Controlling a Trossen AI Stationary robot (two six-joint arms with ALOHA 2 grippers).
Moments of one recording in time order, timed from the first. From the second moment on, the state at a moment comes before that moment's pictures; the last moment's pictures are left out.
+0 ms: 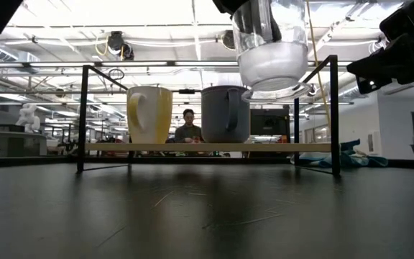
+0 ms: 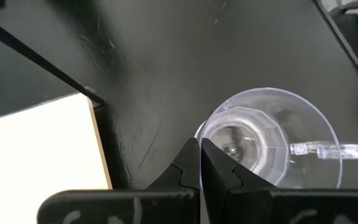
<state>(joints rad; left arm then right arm) -0.14 2.14 2.09 -0.95 0.14 0.23 0.17 0.07 0.05 -0.12 0.10 0.07</state>
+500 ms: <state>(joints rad) -0.17 2.14 2.07 -0.94 0.14 0.23 0.17 0.07 0.05 -0.12 0.10 0.07</state>
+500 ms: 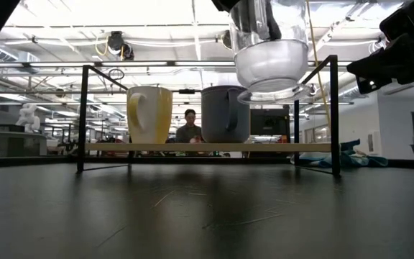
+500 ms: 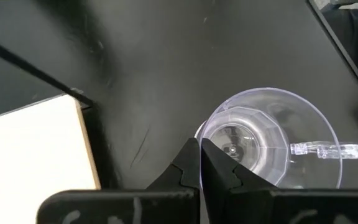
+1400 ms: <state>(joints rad) -0.18 2.14 1.80 -0.72 0.16 0.20 0.17 0.07 0.05 -0.11 0.10 0.07</state>
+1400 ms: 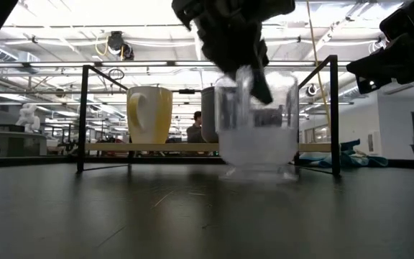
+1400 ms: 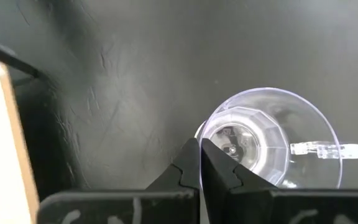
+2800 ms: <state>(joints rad) -0.22 2.14 1.76 -0.68 0.13 0.20 0.17 0.07 0.05 -0.11 0.10 0.07</state>
